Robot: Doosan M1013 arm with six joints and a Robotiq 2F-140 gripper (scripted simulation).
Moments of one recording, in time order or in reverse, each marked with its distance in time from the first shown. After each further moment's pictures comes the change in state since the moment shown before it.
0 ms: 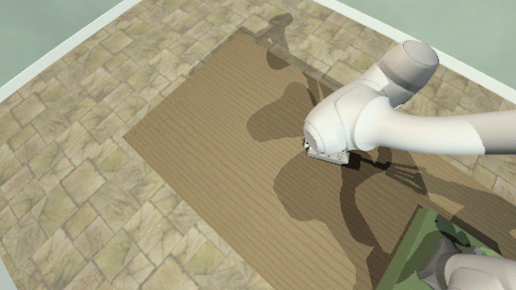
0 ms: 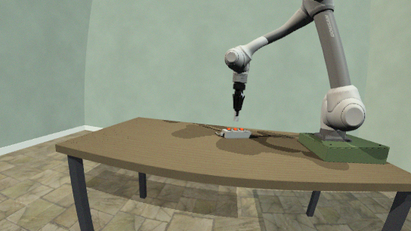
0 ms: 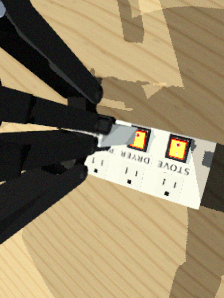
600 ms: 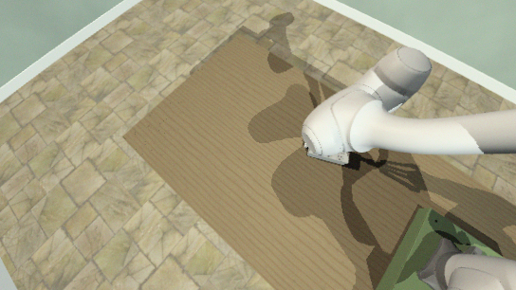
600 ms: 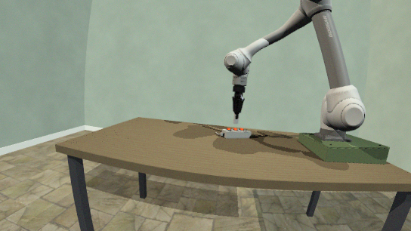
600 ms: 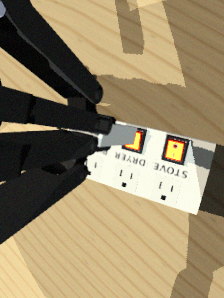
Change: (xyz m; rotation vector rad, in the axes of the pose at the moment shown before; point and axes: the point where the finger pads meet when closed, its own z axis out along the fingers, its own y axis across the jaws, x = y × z) arm 0.000 -0.001 0.016 0.000 0.000 0.000
